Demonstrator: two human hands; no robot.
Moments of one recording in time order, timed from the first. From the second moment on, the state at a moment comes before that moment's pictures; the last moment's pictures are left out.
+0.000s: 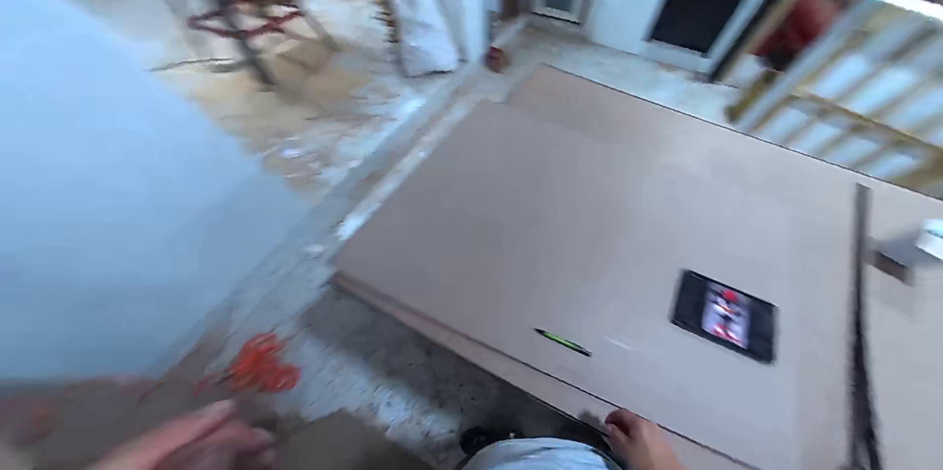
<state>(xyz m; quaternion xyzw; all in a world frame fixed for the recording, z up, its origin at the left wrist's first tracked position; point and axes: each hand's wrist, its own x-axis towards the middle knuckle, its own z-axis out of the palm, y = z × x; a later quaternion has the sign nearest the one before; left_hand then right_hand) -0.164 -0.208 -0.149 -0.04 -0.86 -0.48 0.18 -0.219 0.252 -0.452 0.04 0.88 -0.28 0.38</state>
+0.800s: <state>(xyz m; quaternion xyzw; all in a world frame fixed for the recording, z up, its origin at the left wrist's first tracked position) -0.429 0.155 -0.471 0.05 -0.92 -0.11 -0.37 -0.408 0.656 -0.508 0.41 0.72 -0.55 0.07</state>
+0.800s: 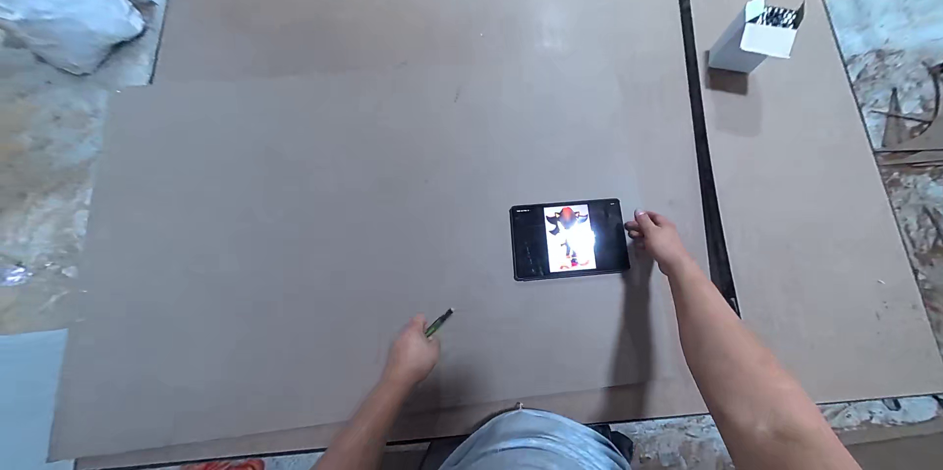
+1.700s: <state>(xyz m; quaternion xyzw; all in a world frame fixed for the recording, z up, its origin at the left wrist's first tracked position) -0.396 0.072 -0.506 0.15 -0.80 -0.41 -0.41 -0.296 0.475 -0.494 0.32 0.79 -0.51 0.12</state>
